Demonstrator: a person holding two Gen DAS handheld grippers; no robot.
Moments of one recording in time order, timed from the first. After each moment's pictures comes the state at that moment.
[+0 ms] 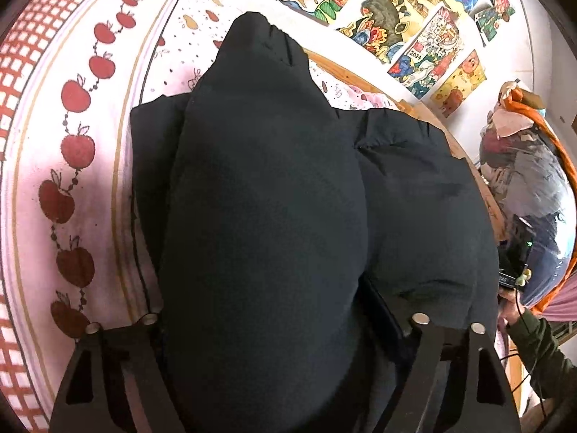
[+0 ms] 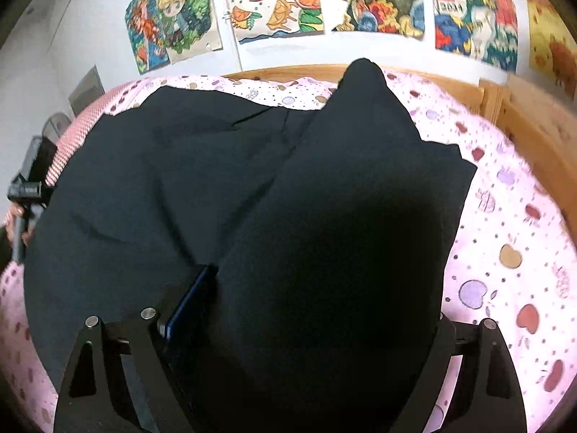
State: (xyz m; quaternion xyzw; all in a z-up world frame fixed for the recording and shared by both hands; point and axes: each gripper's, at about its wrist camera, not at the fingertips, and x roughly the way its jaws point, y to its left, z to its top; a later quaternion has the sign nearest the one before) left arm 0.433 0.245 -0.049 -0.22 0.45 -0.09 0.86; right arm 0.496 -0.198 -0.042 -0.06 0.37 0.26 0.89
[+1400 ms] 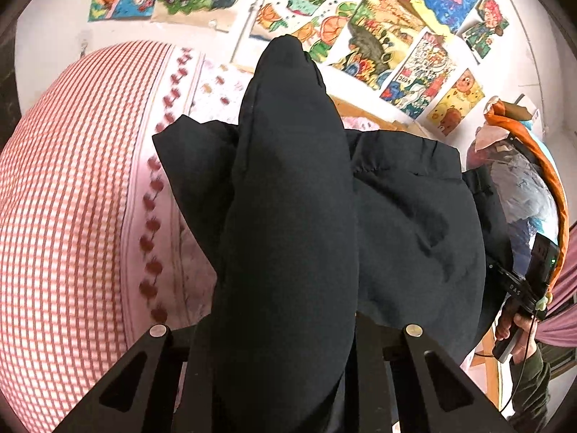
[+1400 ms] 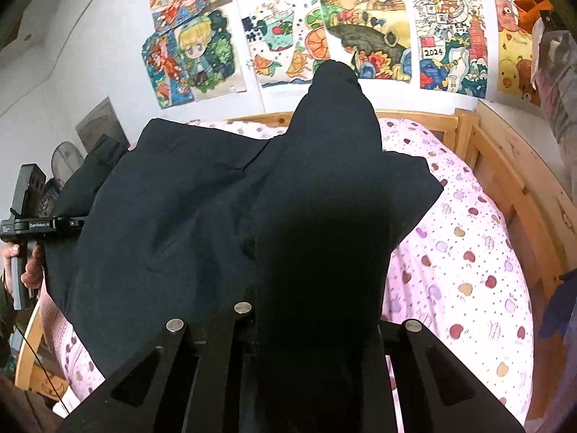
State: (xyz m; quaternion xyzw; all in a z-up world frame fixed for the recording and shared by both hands) left arm 0.284 0.210 0.099 -0.23 0.44 -0.02 0.87; right arm 0.370 -0.215 0.098 -0.01 0.37 0.25 0.89
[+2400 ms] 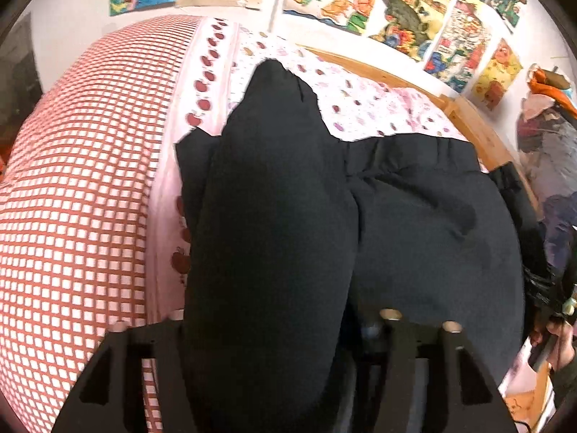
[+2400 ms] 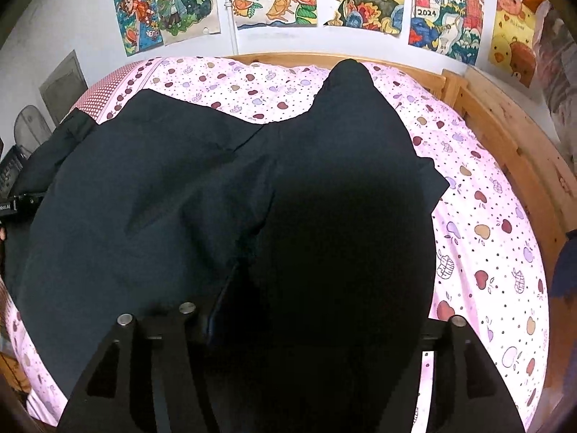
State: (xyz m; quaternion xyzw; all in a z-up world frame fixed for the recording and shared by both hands) left arm 0.293 0.193 0.036 -0.16 0.47 0.07 0.87; right arm 0.361 -0.181 0.040 -0.07 0.42 0.17 0.89
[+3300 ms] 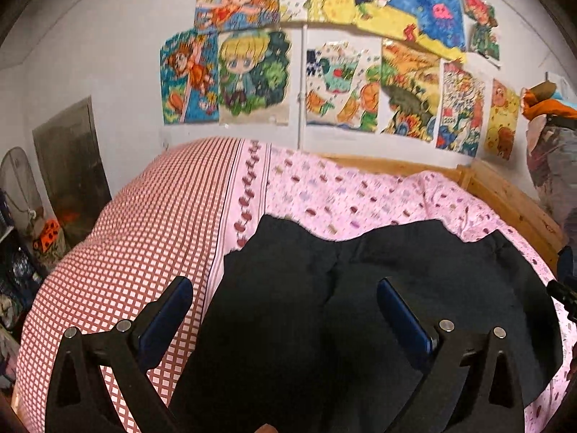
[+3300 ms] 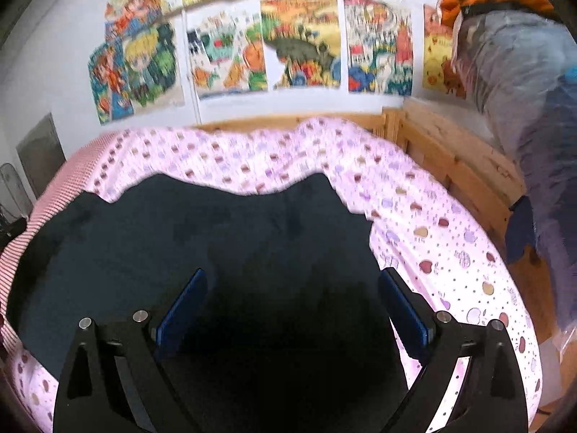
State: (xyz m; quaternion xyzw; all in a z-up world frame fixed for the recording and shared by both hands) left arm 0.229 0.143 0.104 -0.07 0.27 0.18 0.94; right arm 0.301 -0.213 0.076 0.00 0.29 0.09 0.95
